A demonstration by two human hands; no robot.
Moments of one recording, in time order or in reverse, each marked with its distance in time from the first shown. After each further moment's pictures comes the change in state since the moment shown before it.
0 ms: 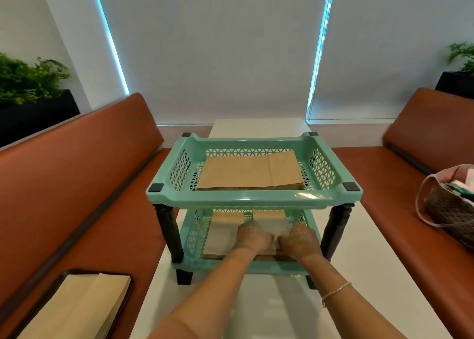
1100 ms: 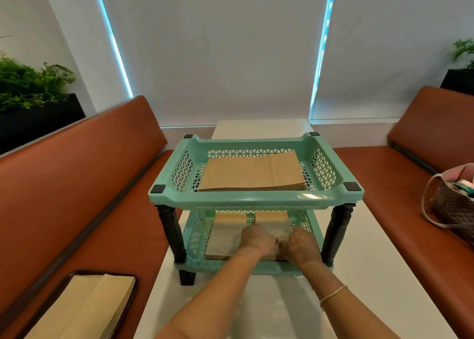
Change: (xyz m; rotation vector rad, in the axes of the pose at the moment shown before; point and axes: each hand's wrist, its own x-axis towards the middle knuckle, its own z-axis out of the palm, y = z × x) left_hand -0.011 0.006 0.000 -0.005 -0.017 -0.051; right_hand 0.006 0.002 0.019 0.093 0.006 0.087
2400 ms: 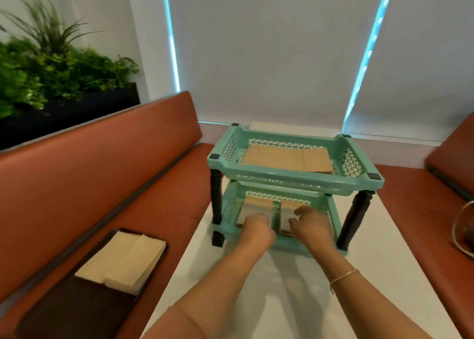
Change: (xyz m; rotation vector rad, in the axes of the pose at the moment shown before) left_hand -0.067 -0.058 -0.021 0.055 0.185 0.074; right_hand -0.074 -0.030 -0.024 -0.002 0.109 -0.224
